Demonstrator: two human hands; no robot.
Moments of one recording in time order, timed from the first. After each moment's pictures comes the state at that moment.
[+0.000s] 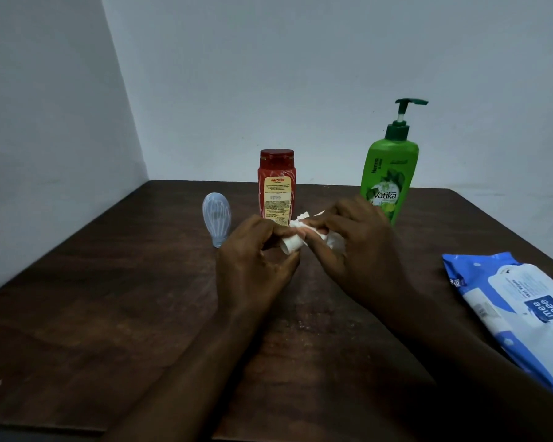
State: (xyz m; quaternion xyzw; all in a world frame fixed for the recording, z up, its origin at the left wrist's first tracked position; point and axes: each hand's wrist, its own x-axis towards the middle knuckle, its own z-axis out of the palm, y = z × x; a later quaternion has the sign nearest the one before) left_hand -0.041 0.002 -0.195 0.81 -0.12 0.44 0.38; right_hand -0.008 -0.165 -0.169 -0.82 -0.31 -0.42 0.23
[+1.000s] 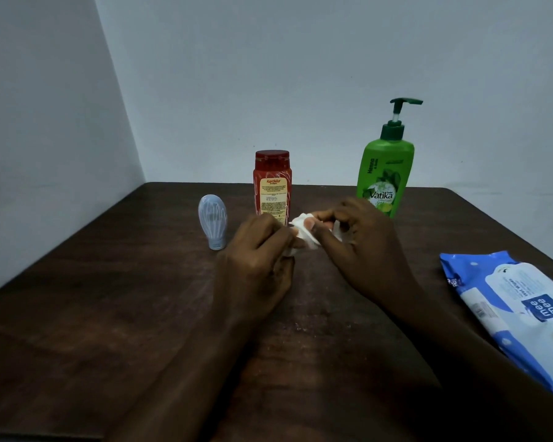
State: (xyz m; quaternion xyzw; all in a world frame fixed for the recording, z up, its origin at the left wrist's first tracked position) left_hand -0.047 0.002 -0.186 0.82 -0.21 0.49 0.22; right_hand -0.004 -0.172 -0.163 -0.82 -0.28 -0.36 0.35
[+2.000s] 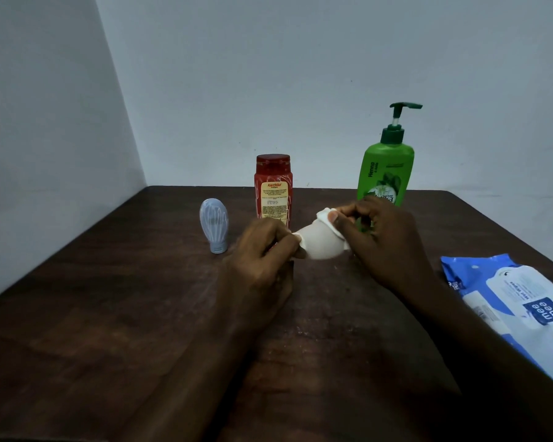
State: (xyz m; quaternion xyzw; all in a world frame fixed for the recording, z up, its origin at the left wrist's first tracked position) left_hand -0.047 0.000 -0.185 0.80 -0.24 0.52 0.20; right_hand 0.008 -0.194 -0.156 -0.84 -0.22 -0.32 0.38
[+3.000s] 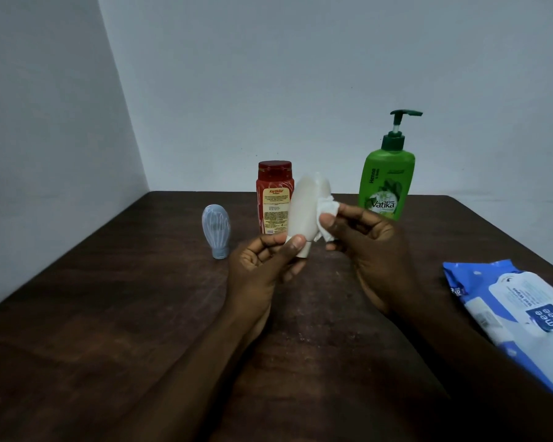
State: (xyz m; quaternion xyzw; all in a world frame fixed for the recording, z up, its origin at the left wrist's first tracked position) left_hand -0.041 -0.015 -0.180 0.51 -0.03 0.12 0.85; right_hand -0.003 -0.169 -0.162 -0.59 -0.18 -0.09 0.78
